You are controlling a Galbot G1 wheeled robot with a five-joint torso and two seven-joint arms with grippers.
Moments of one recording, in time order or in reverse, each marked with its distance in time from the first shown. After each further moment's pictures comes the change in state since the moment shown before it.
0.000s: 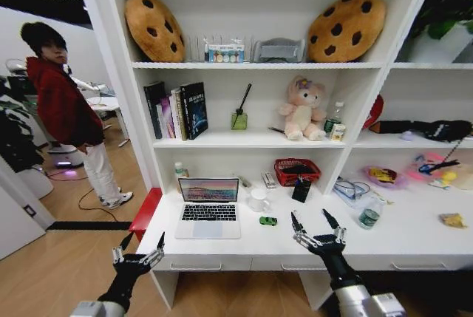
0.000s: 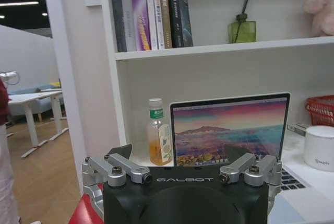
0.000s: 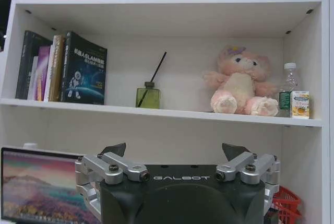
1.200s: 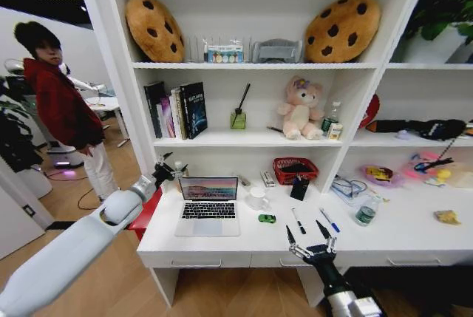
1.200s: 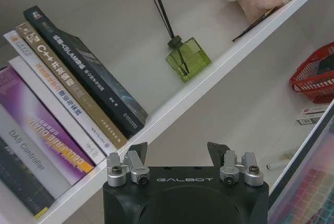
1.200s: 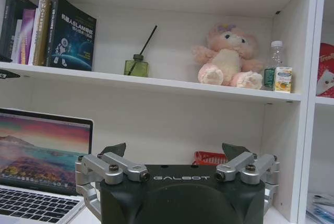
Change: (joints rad) left arm -1.407 0.608 0.870 0.716 -0.097 -0.006 0.006; right arm 0.020 0.055 0.009 -0.142 -0.077 0.073 0.002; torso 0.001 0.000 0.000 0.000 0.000
